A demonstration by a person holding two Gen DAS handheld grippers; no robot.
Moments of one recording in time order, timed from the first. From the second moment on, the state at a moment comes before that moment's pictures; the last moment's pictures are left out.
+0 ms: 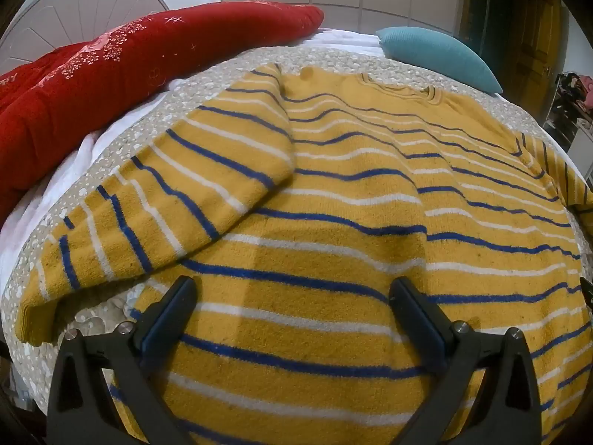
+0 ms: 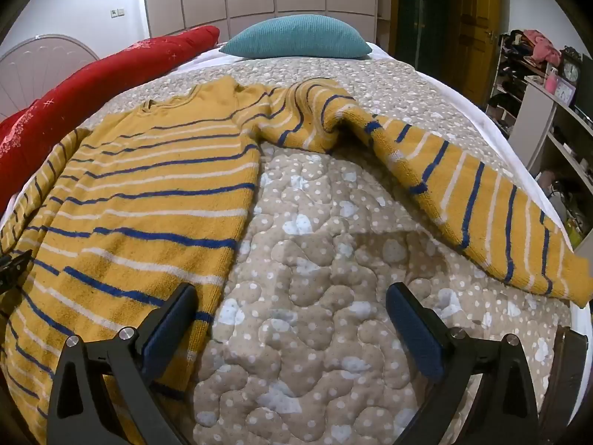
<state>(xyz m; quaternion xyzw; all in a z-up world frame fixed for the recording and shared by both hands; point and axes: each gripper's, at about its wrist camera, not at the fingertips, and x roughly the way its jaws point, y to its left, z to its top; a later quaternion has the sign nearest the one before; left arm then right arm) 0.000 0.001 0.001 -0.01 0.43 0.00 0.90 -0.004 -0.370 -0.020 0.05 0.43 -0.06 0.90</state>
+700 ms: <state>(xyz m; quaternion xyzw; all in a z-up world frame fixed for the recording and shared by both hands) 0.000 0.000 0.002 -0.01 0.43 0.00 0.90 -0.003 -0.367 -0.018 0.05 0.43 -0.06 0.90</state>
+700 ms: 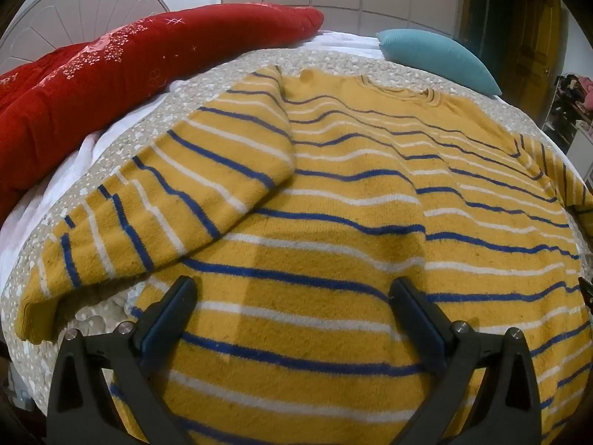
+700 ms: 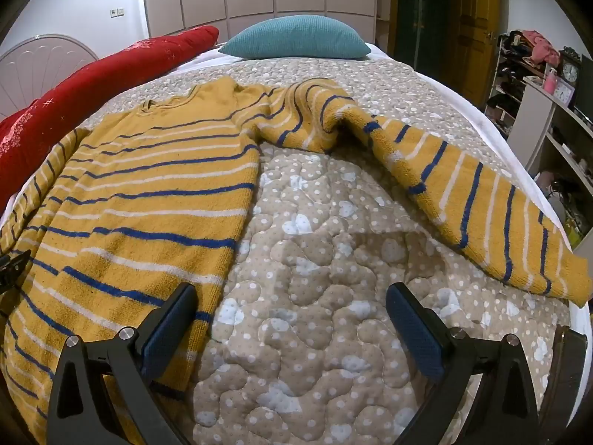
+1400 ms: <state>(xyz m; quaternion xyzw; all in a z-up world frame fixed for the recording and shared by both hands) -0.026 0.137 0.064 -0.09 0.41 0.08 0.90 -0.001 -0.362 -0.017 0.05 0.43 -0.06 0.90</state>
